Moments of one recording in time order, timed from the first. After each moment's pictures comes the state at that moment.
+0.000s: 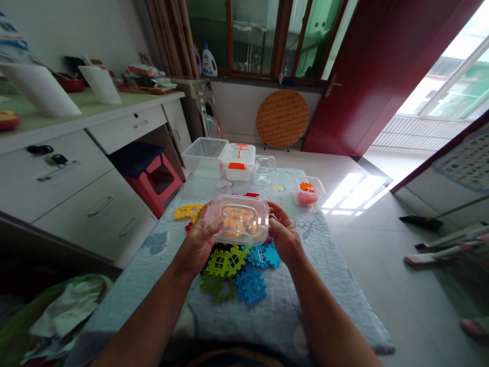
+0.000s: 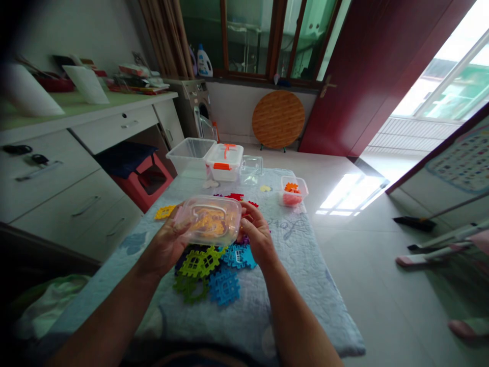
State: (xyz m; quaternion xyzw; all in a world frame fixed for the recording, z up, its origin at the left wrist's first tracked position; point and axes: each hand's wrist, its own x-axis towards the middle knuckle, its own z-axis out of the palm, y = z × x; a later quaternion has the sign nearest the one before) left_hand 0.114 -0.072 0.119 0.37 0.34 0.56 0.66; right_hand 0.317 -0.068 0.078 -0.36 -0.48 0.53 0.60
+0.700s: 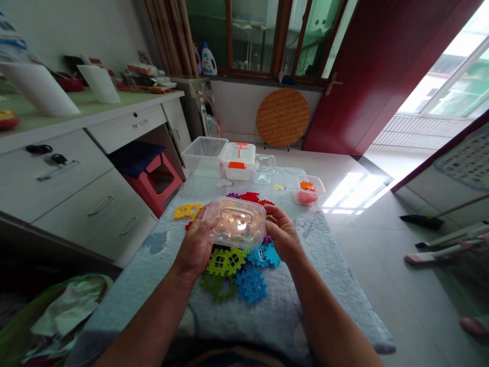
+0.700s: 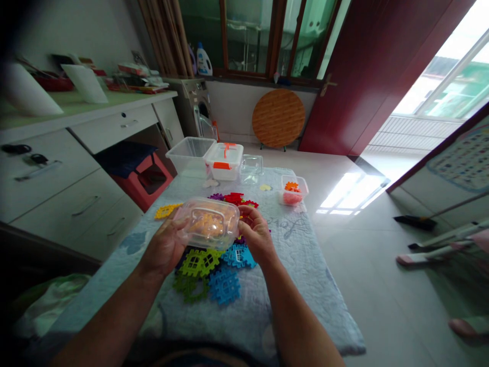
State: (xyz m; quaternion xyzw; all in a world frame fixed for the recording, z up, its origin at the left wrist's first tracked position) left_hand 0.121 -0.069 0.118 0.30 0.36 0.60 0.64; right_hand 0.312 -0.067 0.082 -0.37 -0.43 0.57 0.60
